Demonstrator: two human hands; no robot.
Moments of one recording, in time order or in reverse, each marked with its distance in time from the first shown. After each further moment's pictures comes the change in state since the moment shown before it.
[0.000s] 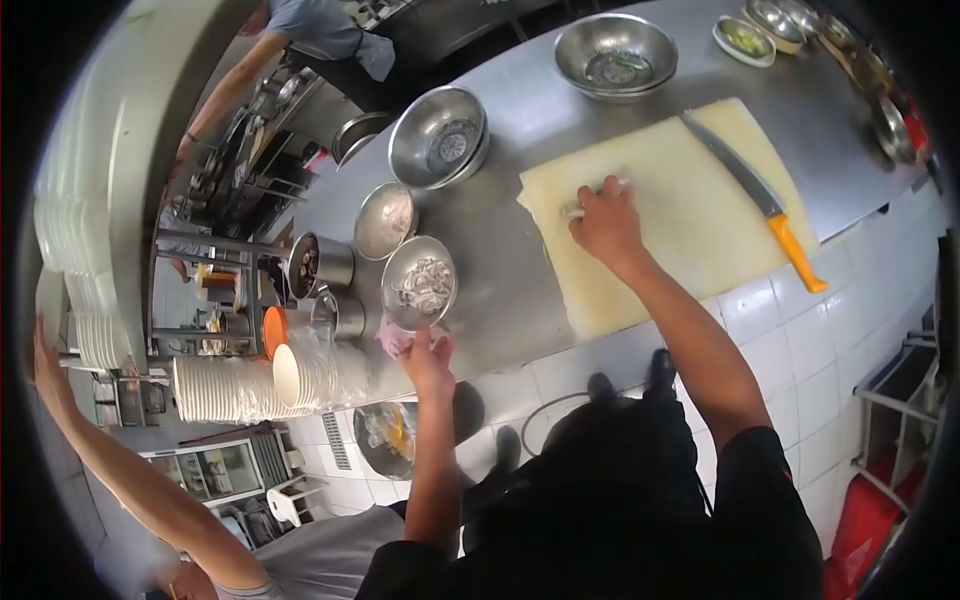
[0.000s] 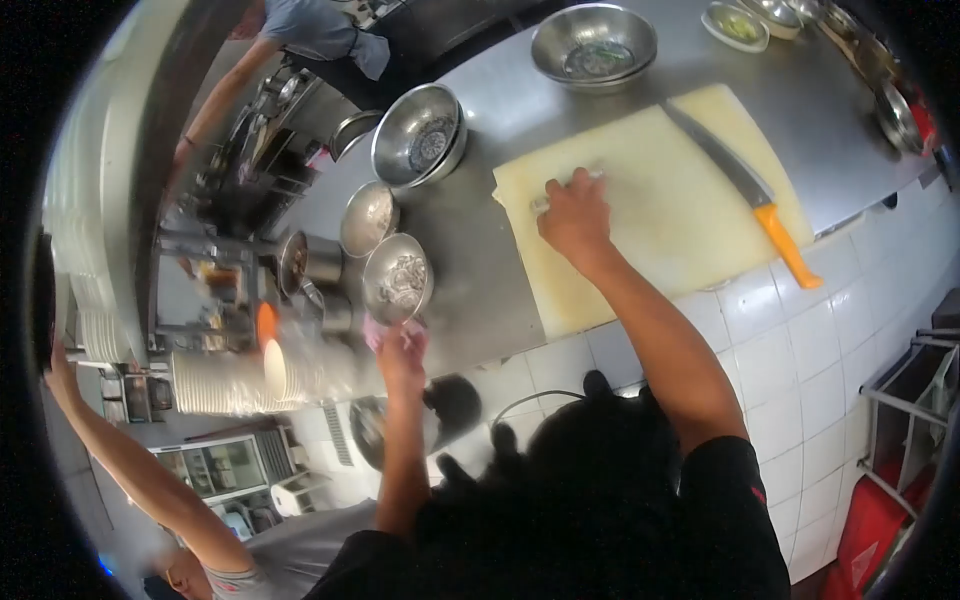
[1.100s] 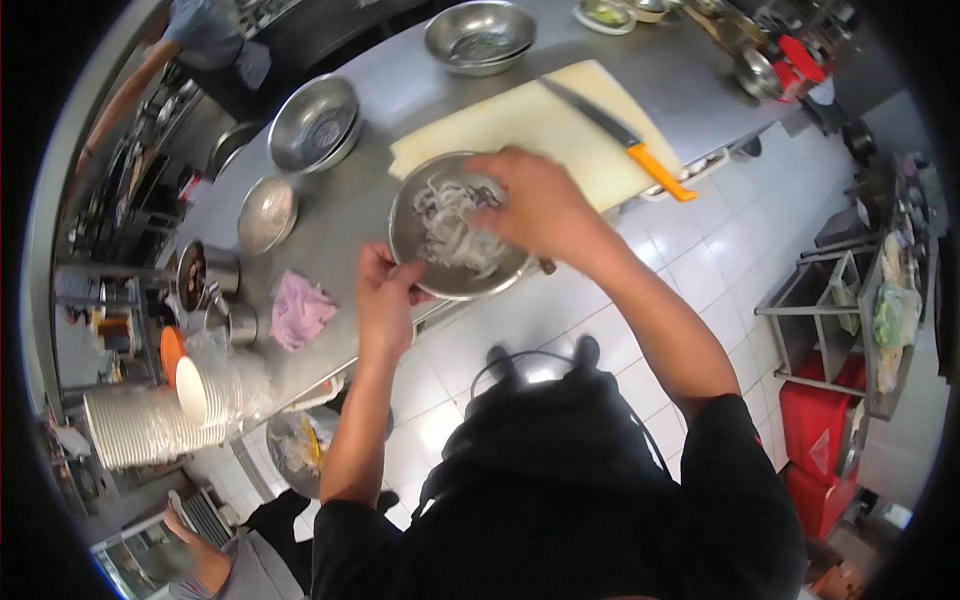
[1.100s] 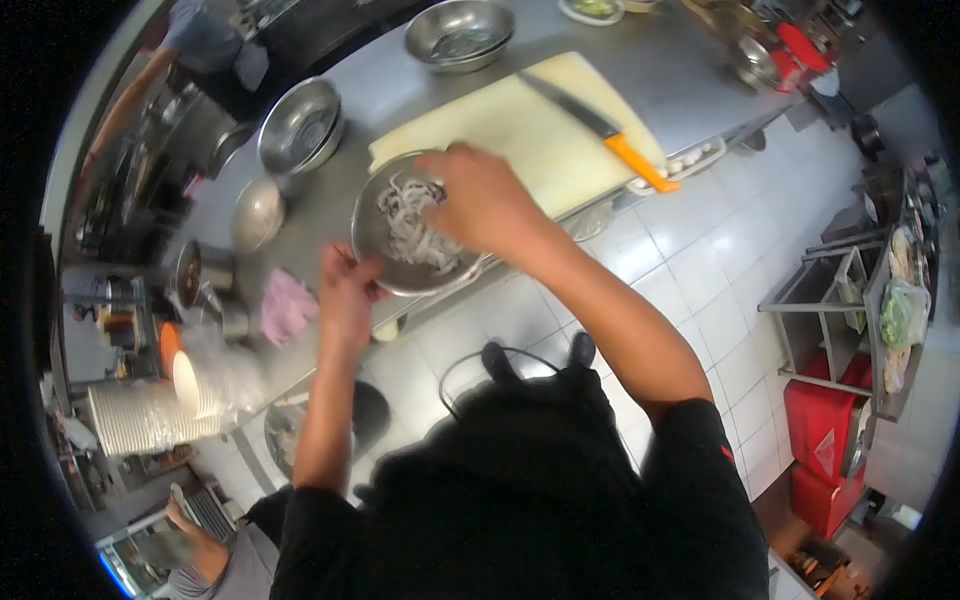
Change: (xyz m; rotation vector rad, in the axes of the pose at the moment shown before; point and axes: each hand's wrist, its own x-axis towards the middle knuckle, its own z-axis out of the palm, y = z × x) left_hand -0.098 0.035 0.078 0.252 -0.731 -0.014; right_hand -0.112 -0.041 -0.128 0.185 0.009 -0.236
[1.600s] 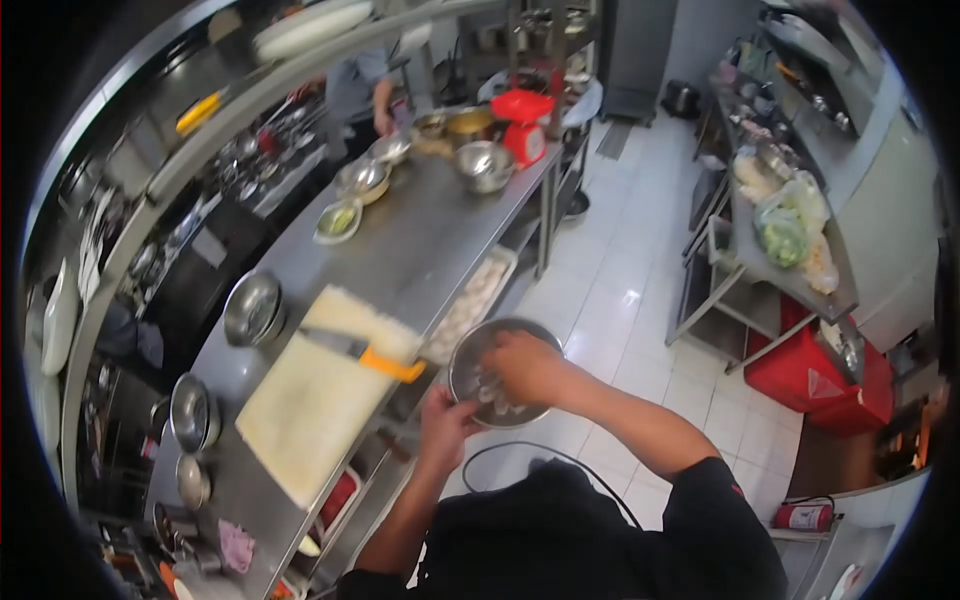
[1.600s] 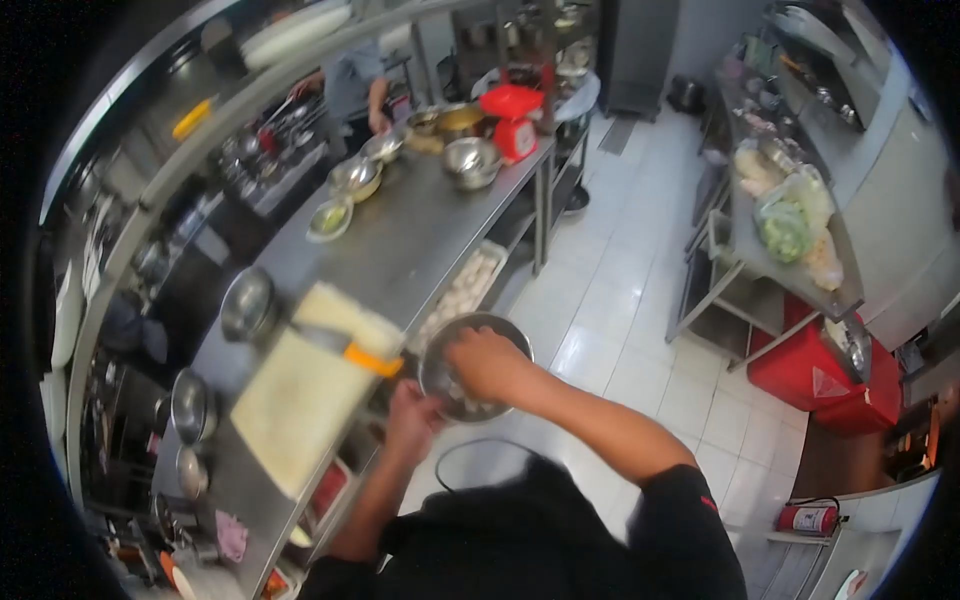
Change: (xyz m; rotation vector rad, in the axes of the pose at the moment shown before) left_hand -0.081 -0.073 0.378 -0.089 -0.620 -0.260; right_hand -0.227 0.197 -0.236 -0.404 -0.070 0.392
